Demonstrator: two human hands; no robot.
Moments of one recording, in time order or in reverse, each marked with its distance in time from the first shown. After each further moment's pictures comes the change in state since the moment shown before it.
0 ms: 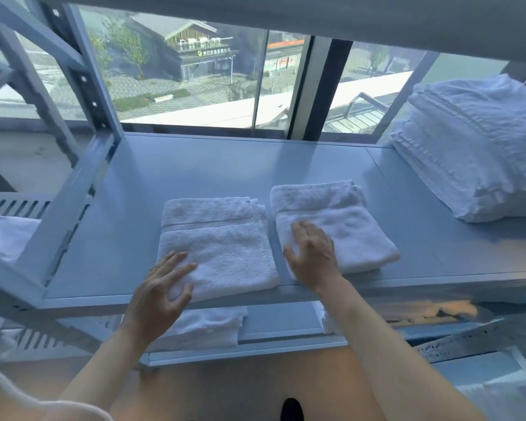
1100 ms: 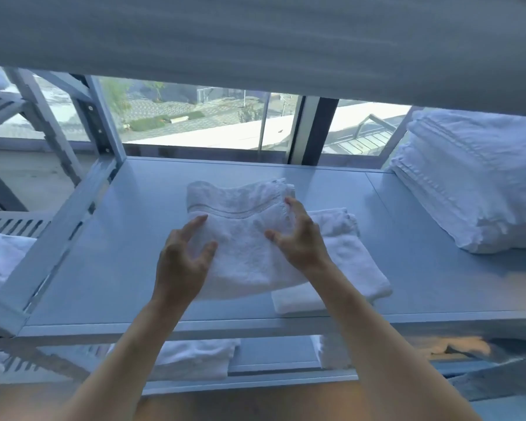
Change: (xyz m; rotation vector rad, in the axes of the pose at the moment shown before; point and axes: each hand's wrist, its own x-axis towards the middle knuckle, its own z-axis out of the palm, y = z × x) left_hand 0.103 0.126 -0.011 -0.209 0.297 -0.247; right_hand 0.069 -0.015 -0.064 0.563 0.032 0.057
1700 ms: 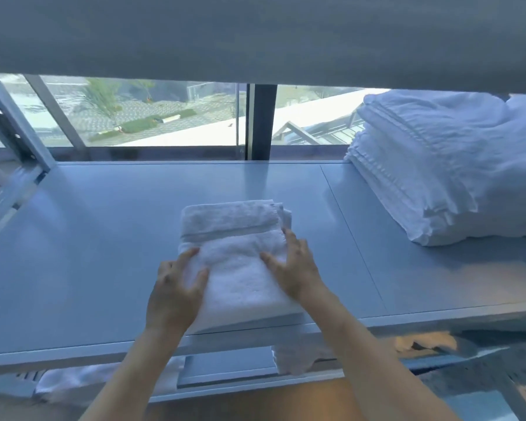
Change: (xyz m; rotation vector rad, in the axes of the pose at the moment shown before) left_hand -0.043 0.070 0.168 0.141 -0.127 -0.202; right_hand -0.002 0.161 -0.099 -0.107 -0.137 0.244
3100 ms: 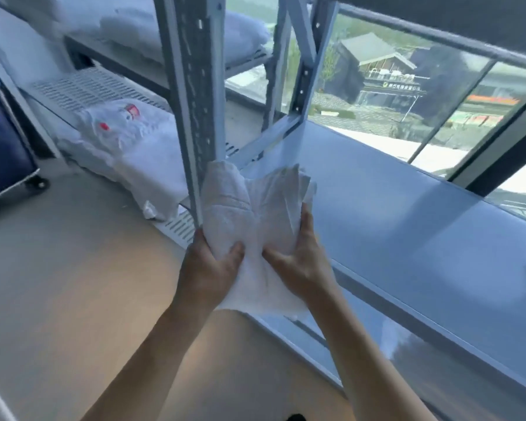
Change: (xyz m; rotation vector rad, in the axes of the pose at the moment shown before) left_hand -0.221 -0.158 -0.278 -0.281 0.518 -0.455; right_hand -0.269 -0.266 0.192 0.141 -0.407 -0.502
